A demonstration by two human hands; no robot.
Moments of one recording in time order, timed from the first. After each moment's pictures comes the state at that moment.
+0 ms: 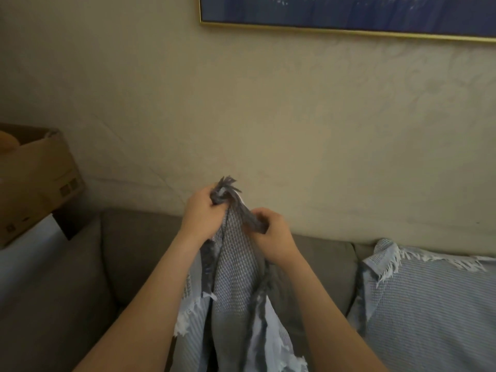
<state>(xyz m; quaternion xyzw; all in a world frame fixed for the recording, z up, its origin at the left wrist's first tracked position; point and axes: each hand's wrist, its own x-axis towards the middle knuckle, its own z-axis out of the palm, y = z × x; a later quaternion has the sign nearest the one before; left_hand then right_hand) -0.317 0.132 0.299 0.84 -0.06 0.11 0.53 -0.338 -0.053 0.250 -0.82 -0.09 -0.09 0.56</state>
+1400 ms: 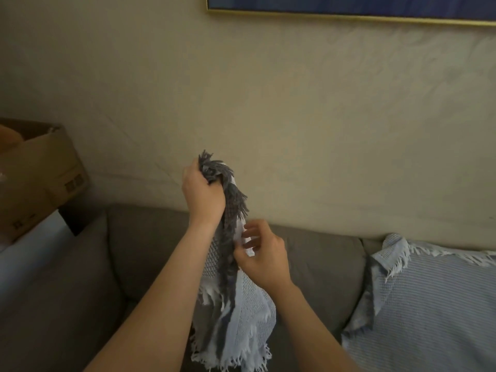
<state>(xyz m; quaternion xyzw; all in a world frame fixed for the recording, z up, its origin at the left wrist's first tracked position) -0.305 0.130 0.322 0.77 0.06 0.31 0.56 -0.368 -0.004 0.208 -0.86 -0.06 -0.19 0.47</state>
